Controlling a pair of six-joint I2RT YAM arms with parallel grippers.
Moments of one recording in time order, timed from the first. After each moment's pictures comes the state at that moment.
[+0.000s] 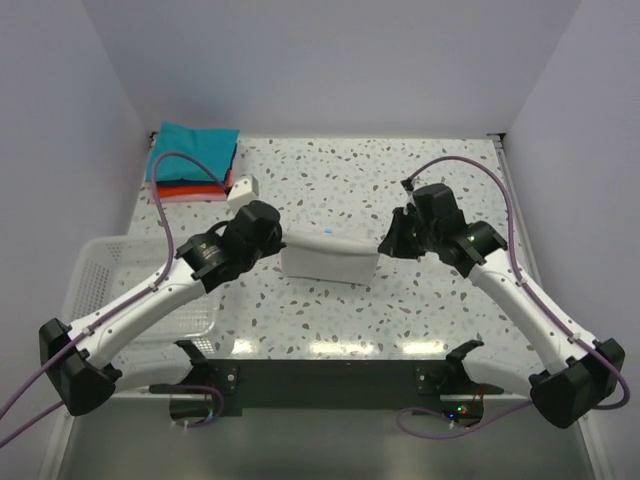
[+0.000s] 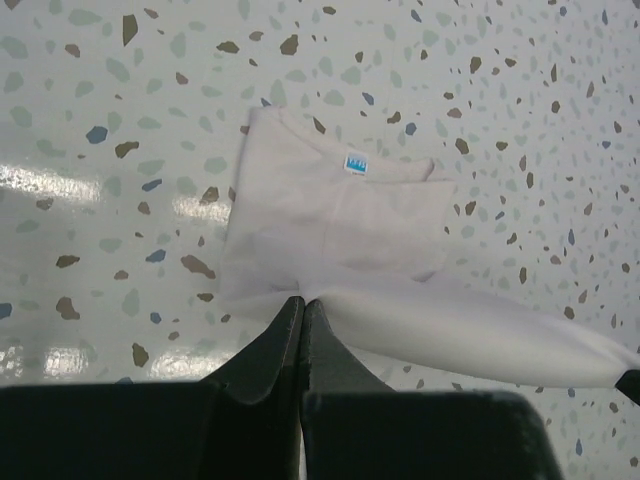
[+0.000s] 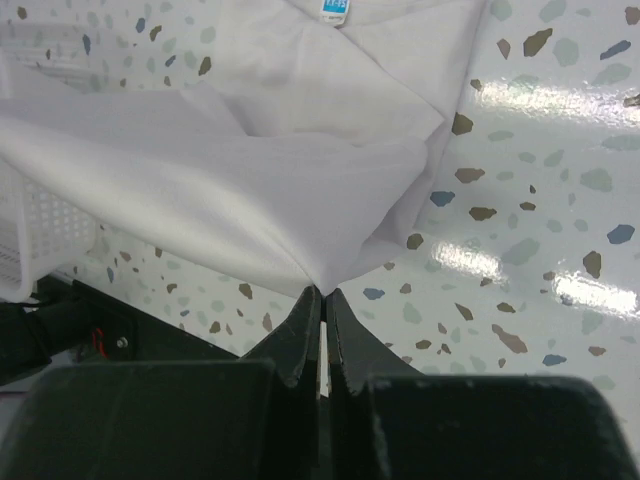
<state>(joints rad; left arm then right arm) -0.80 1.13 1.05 -0.65 -0.50 -0.92 0.52 1.12 1.09 -0.77 -0.09 0.54</state>
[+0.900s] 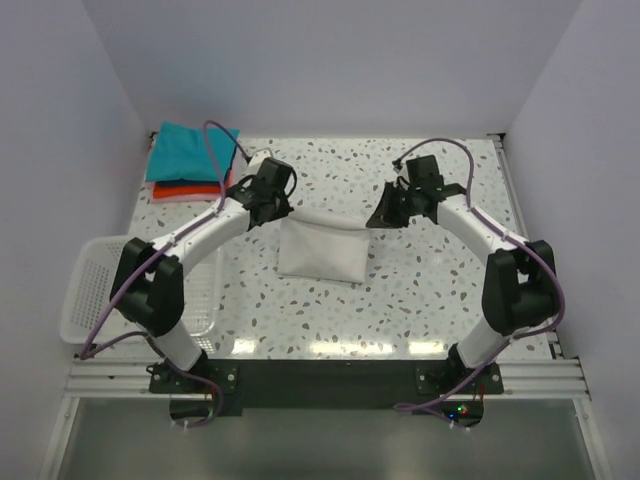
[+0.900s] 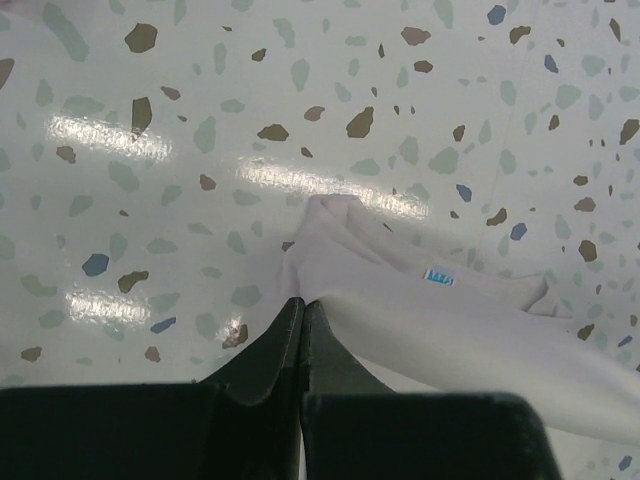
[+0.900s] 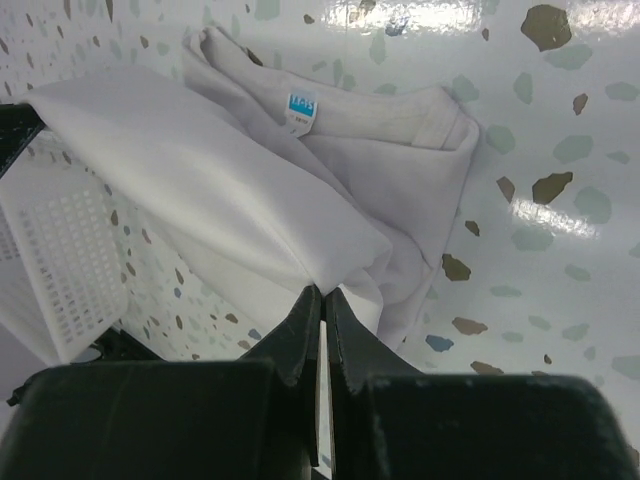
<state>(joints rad) -0.52 1.66 1.27 -0.47 -0.35 -0.74 0.27 1.64 1.21 -0.49 -0.41 0.51</state>
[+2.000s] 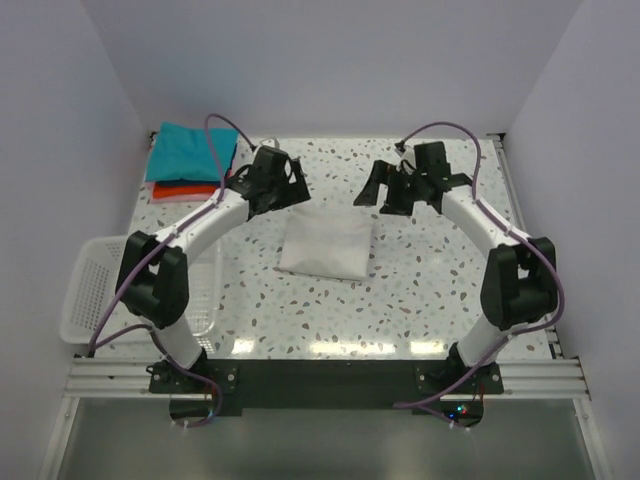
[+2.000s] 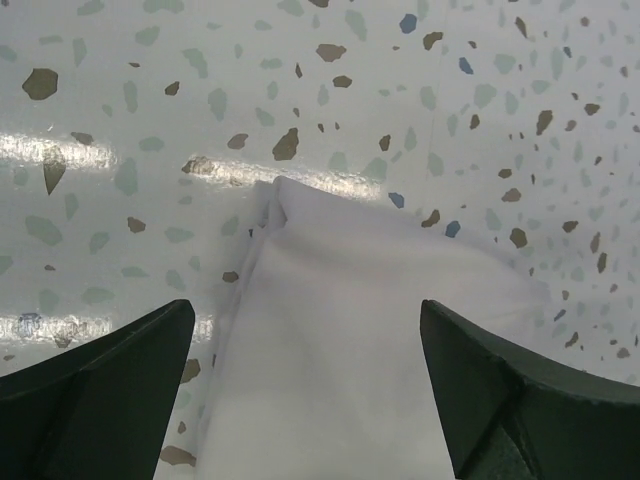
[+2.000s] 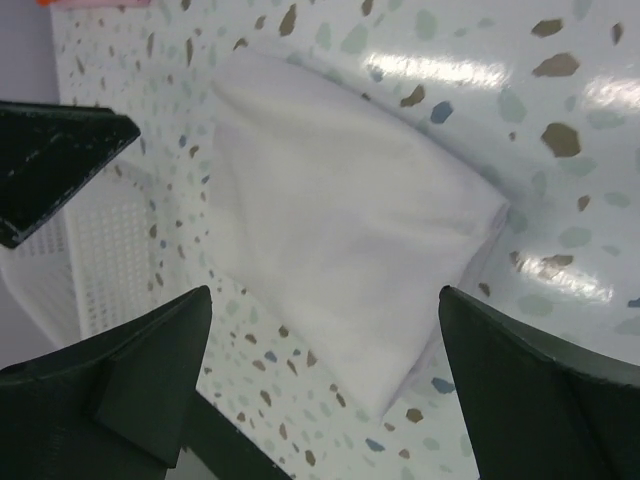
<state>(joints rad) -0.47 1.76 1.37 -0.42 -0.17 -0.67 0.23 1.73 1.36 -0.46 -0.46 0.45</state>
